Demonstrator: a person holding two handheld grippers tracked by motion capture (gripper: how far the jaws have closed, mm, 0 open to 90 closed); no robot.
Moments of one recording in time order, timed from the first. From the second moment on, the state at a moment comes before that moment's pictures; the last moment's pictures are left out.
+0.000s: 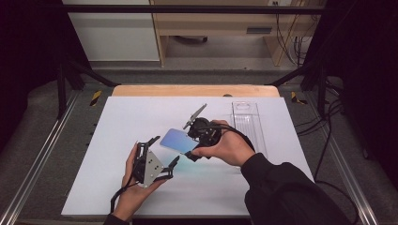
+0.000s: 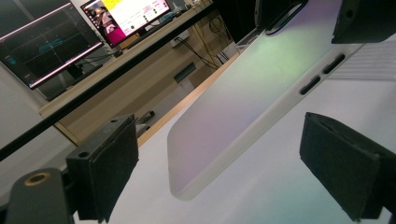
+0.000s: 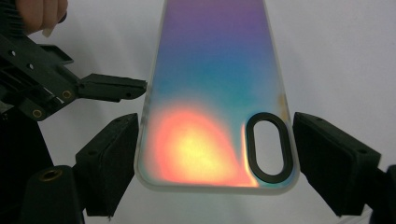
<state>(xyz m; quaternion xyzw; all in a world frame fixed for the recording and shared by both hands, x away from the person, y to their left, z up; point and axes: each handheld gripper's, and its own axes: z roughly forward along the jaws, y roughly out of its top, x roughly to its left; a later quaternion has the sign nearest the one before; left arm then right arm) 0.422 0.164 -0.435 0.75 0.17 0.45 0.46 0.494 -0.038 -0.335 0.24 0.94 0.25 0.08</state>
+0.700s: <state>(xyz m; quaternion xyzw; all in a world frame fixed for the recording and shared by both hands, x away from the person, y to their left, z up) 0.420 0.162 -0.441 0.76 0.13 0.47 0.42 0.492 -0.025 -0.340 0.22 0.94 0.26 0.06</state>
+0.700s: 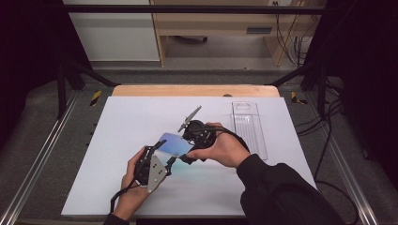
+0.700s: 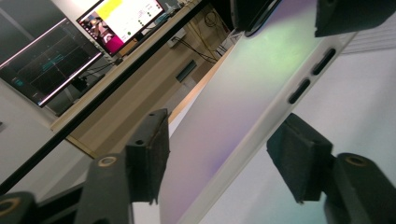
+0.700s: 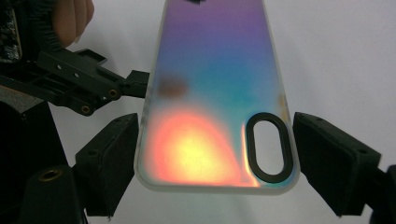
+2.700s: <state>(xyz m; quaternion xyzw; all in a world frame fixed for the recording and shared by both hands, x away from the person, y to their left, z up) 0.430 0.214 -0.430 0.67 0.35 0.34 0.56 0.492 -0.051 -0.328 0.30 0.79 0.52 0.13</state>
